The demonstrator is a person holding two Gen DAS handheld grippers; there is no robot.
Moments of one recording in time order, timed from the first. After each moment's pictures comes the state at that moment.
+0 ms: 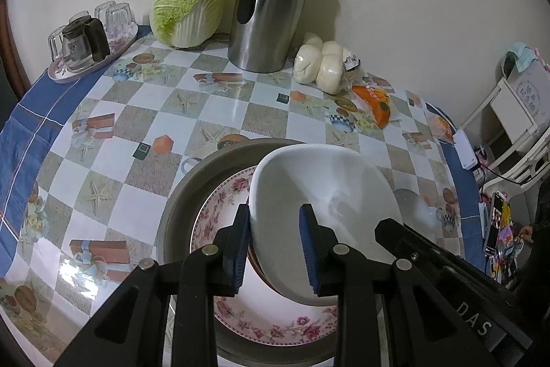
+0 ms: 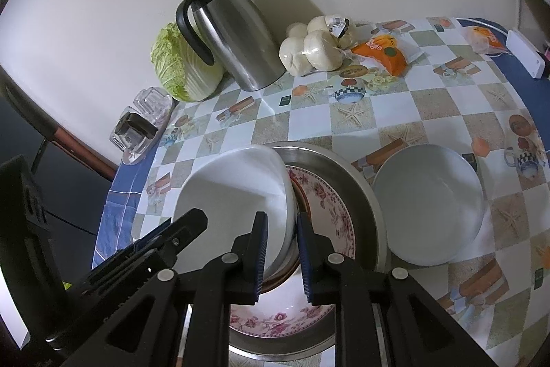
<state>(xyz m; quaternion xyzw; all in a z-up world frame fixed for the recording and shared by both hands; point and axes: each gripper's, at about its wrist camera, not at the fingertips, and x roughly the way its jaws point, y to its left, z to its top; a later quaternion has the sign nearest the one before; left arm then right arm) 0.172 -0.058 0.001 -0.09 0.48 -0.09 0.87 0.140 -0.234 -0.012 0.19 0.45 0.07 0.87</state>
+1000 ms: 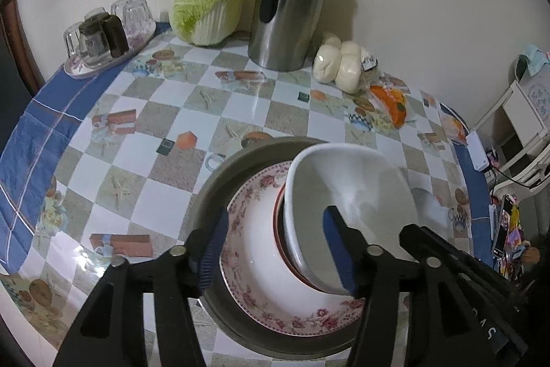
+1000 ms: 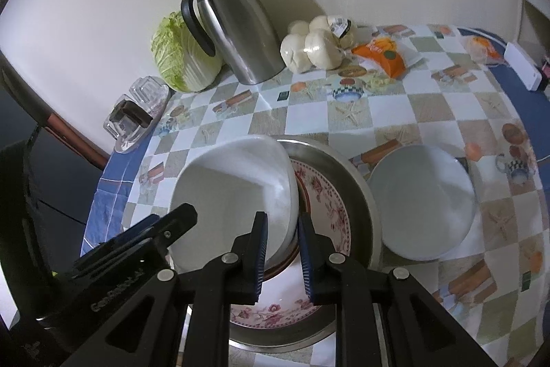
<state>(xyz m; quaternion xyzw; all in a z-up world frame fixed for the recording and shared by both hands) 0.167 -0.042 0.009 -0.08 0.49 -0.05 0.87 0.135 -0.226 -0.005 0.16 0.46 0.06 0.87</state>
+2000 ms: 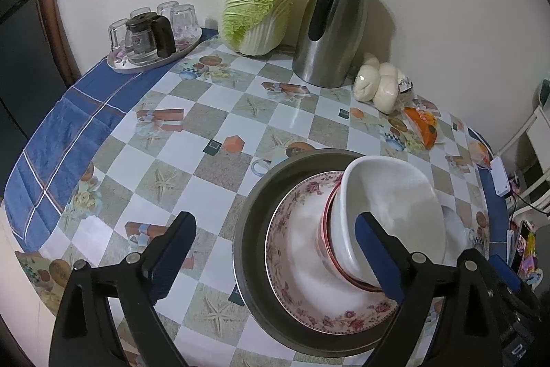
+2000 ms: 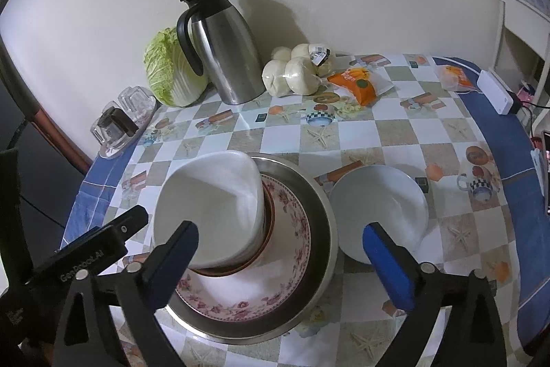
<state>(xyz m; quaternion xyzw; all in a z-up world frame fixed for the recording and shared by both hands) 0.151 -0.017 0.013 -0.10 0.47 0.02 0.88 0.111 -0.239 0.013 0.12 0.43 0.02 0.90</state>
